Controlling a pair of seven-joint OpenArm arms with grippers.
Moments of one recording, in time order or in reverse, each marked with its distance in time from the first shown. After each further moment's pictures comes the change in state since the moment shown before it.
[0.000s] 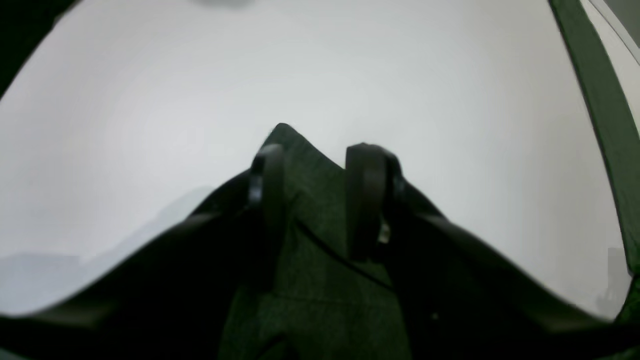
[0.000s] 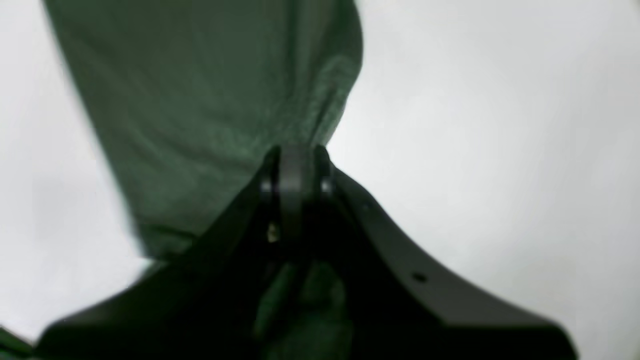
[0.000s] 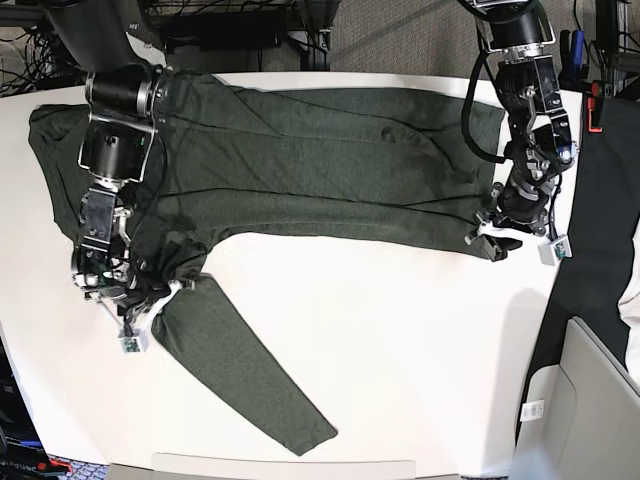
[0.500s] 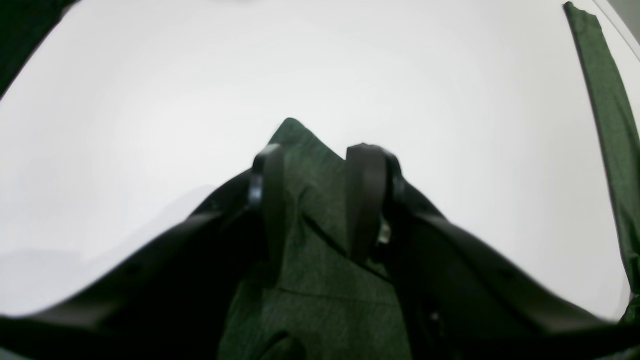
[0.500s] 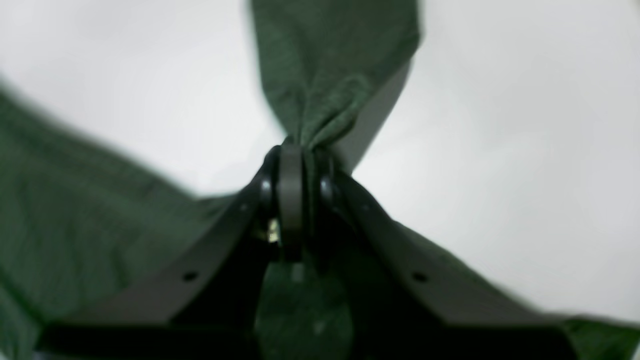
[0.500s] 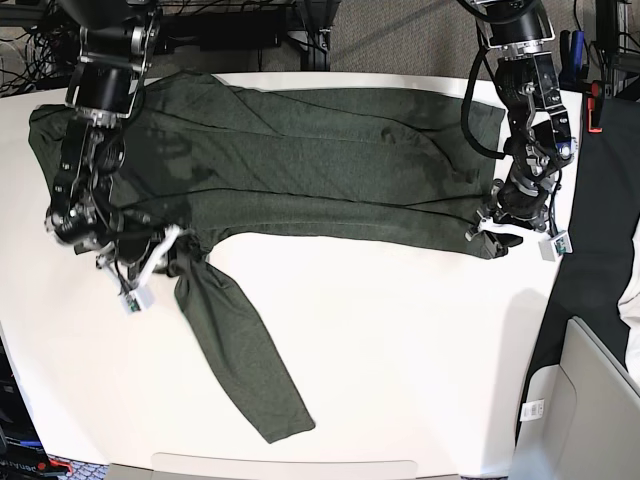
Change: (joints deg) left arm 0.4 0.1 -0.1 0.1 0.2 0.0 -0.1; right arm -15.2 3.1 -0.1 22.2 27.3 12.5 -17.4
